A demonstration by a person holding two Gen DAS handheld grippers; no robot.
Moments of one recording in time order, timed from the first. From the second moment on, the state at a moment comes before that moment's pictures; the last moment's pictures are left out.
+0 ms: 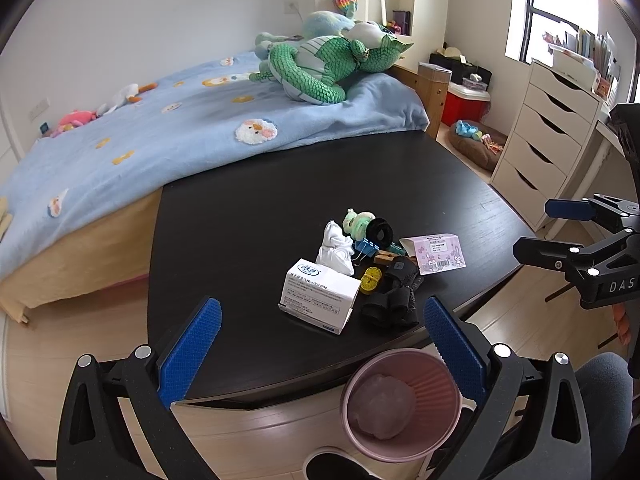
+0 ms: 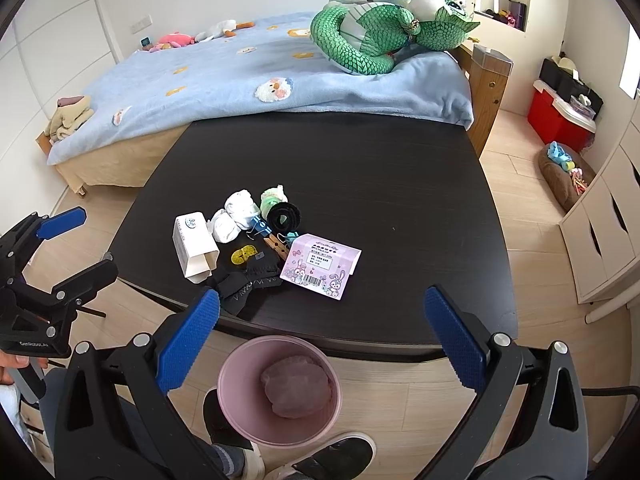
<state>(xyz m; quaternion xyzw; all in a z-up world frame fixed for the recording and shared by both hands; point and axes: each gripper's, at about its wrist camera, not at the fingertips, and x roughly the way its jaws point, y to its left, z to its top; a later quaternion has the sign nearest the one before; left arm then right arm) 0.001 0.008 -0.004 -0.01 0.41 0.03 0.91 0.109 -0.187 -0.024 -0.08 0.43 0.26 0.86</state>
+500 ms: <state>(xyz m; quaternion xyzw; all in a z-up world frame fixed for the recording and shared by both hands) 0.000 0.010 -0.005 -0.01 0.42 0.03 0.91 0.108 -0.186 -0.024 -0.08 0.43 0.26 0.86</state>
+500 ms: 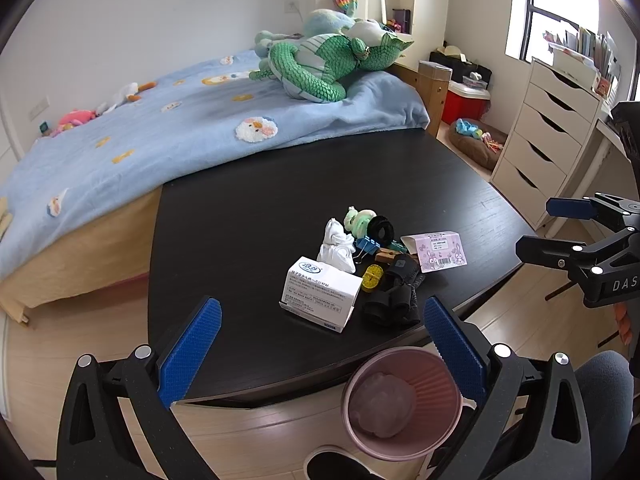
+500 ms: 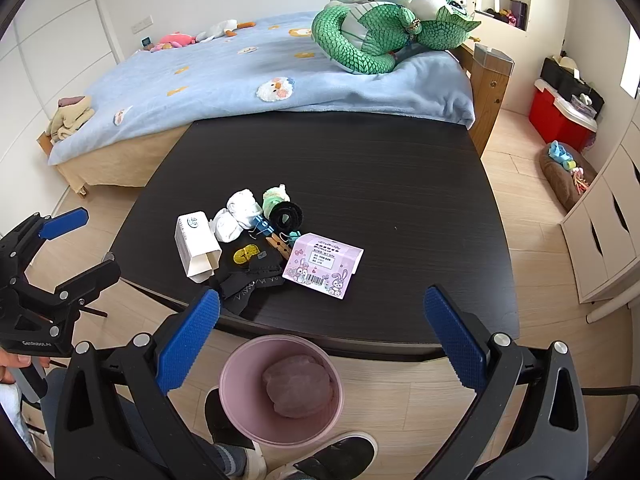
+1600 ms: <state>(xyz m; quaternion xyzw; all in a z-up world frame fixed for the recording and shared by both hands) 0.057 0.028 -0.044 0.03 0.49 -0.07 0.87 0.113 -0.189 -0.034 -0.08 0.45 0.27 0.85</state>
